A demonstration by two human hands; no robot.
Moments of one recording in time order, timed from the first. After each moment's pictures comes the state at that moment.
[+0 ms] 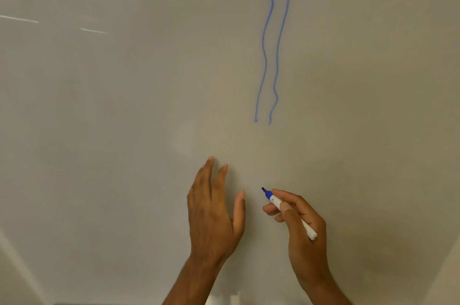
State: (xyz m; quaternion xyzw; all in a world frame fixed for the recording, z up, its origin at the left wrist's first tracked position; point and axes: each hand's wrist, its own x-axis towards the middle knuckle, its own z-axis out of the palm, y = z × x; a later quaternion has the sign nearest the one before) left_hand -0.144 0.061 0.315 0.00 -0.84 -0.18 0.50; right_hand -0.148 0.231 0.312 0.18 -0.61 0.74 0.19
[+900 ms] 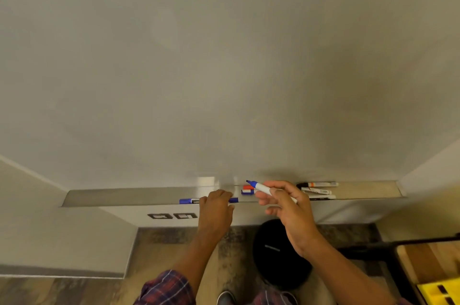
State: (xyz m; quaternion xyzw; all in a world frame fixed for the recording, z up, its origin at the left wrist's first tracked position) left_hand -0.089 0.036 0.017 0.10 -0.97 -0.19 -0.07; right_hand -0.095 0.239 0.111 -0.07 -0.67 0.73 -0.13
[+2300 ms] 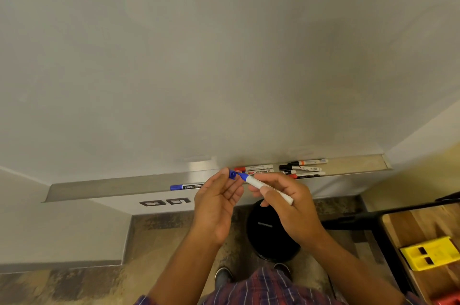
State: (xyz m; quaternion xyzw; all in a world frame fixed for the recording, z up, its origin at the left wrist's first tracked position) left_hand -0.054 0.083 0.117 0.35 -0.37 -0.86 -0.02; right_hand -0.065 0.257 0.124 0.11 -0.71 0.69 -0.09
